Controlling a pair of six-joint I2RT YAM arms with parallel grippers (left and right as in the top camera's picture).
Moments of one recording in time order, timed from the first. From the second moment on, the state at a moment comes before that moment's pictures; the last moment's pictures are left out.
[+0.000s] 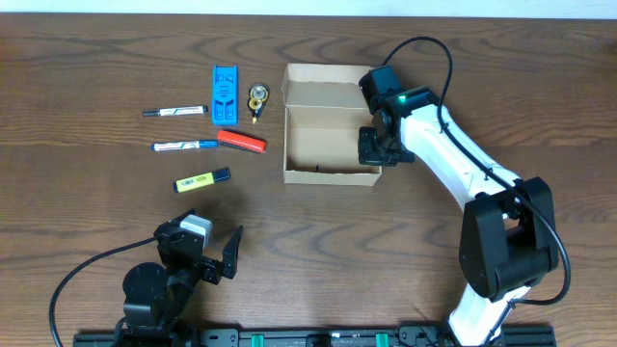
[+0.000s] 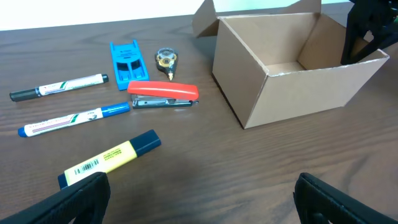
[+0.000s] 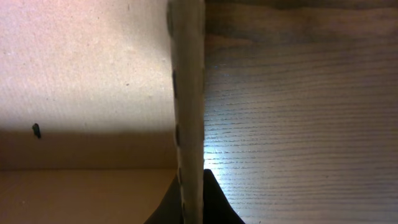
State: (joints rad) left arm -0.12 0.01 0.14 -0.48 0.27 0.03; right arm 0.36 1.92 1.44 -0.97 0.04 0.42
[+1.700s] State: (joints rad) left arm -0.12 0.01 0.14 -0.48 0.27 0.03; right arm 0.29 0.93 1.40 -1.53 -0.15 0.18
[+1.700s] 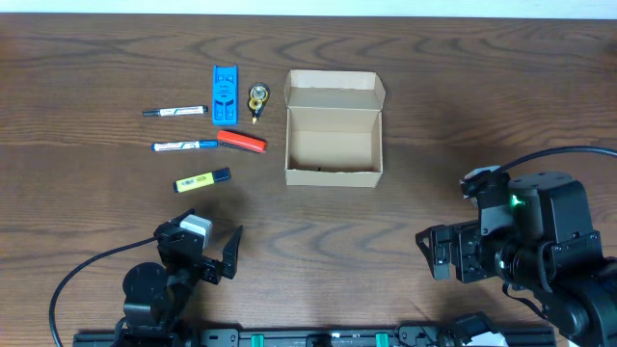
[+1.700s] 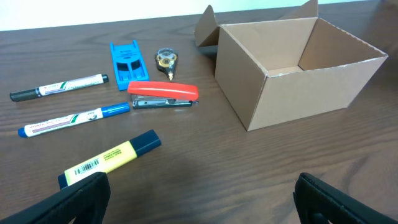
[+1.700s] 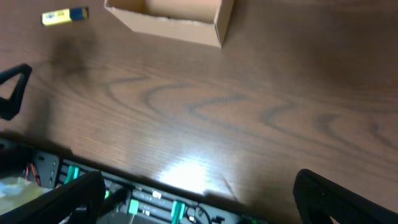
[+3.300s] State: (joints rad) left arm -0.12 1.35 1.19 -0.59 0.11 -0.06; right arm 0.29 0.93 1.40 -1.54 -0.15 0.18
